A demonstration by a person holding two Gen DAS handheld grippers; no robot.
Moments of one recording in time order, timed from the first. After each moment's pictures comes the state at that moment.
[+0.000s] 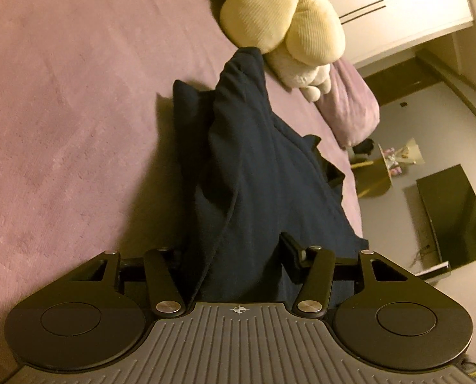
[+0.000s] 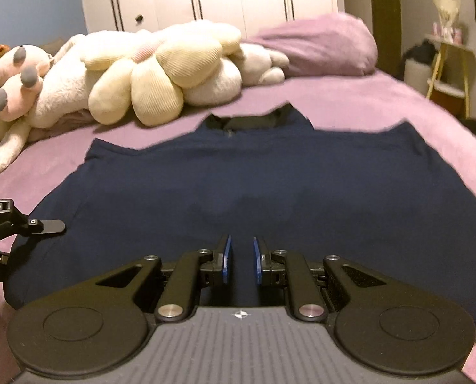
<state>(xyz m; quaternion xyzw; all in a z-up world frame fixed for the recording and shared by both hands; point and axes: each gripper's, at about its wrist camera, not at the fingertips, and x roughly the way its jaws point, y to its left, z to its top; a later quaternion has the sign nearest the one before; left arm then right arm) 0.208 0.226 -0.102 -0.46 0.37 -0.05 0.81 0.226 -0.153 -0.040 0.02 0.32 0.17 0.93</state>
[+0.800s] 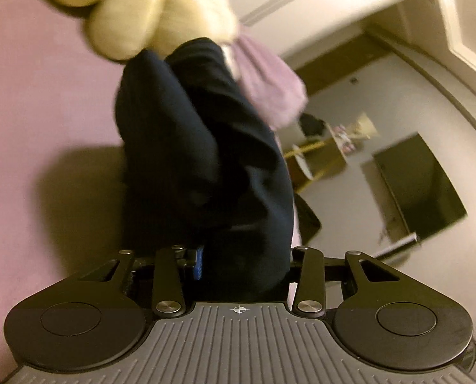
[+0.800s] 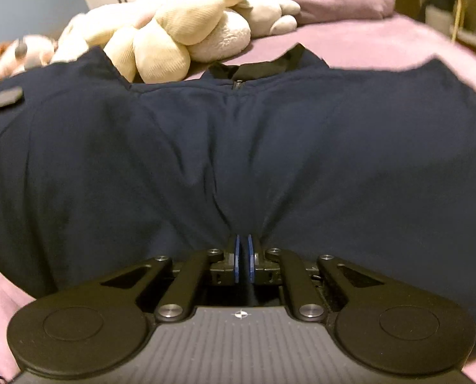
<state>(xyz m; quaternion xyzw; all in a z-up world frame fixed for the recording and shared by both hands) 0.260 0.096 0.038 -0.41 0.34 -0.14 0.84 0.262 -0.183 -0.079 0.10 0.41 0.23 0.87</state>
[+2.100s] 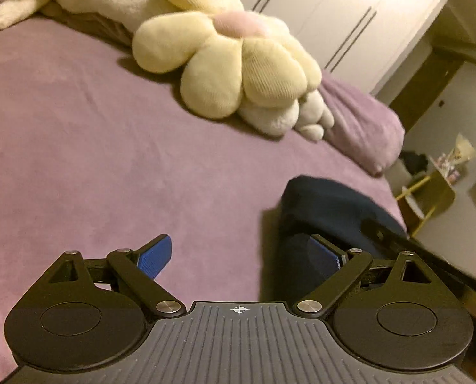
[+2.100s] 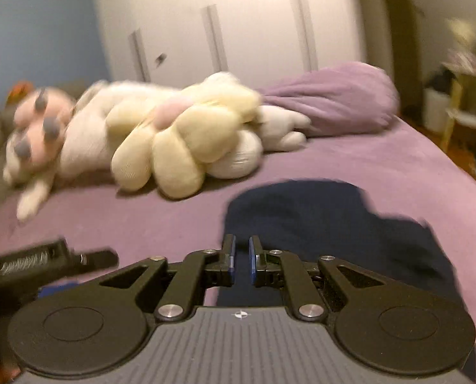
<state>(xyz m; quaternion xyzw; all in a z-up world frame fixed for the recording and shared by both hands) 0.255 0.082 -0.002 -0.29 0.31 0.10 0.90 0.292 -0.137 0.029 0.00 0.27 0.20 0.94</state>
